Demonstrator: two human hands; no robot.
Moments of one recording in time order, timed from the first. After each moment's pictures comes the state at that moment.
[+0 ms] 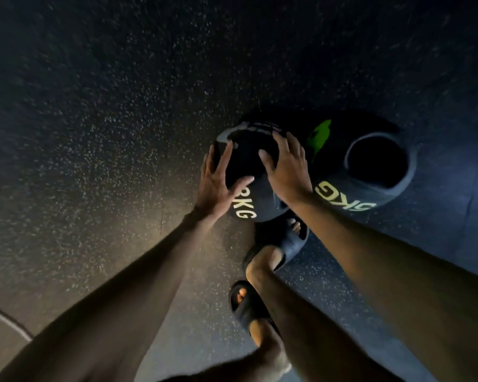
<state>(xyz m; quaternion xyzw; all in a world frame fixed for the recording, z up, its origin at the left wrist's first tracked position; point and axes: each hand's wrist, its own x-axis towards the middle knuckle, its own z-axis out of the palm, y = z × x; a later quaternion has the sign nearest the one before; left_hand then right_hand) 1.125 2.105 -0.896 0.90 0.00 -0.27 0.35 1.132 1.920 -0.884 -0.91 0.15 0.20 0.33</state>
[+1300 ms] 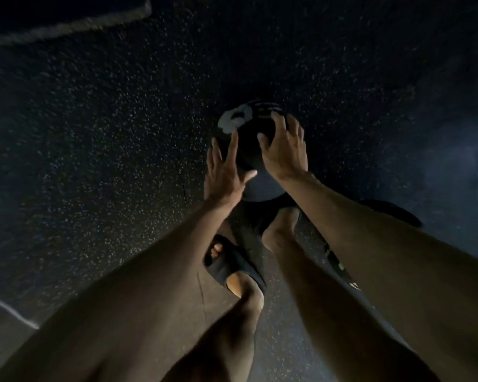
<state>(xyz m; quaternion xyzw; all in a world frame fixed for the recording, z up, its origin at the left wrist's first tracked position) 1.494 2.067 -0.873 0.91 -0.09 -0.32 0.24 1.486 1.917 -0.870 -0.90 0.30 0.14 0.30</state>
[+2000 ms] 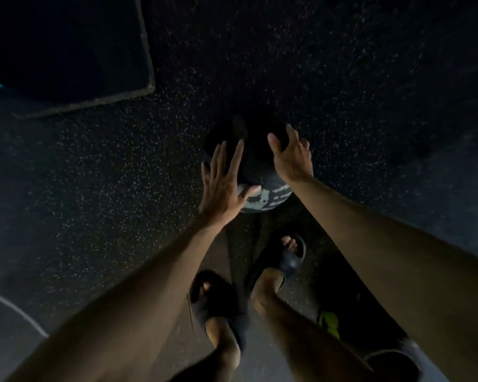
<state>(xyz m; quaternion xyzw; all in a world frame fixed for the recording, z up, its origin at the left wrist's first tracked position) 1.677 1.965 -0.883 0.92 -0.22 -0.24 0.20 1.676 1.784 -0.891 -0.80 0.38 0.21 0.40</state>
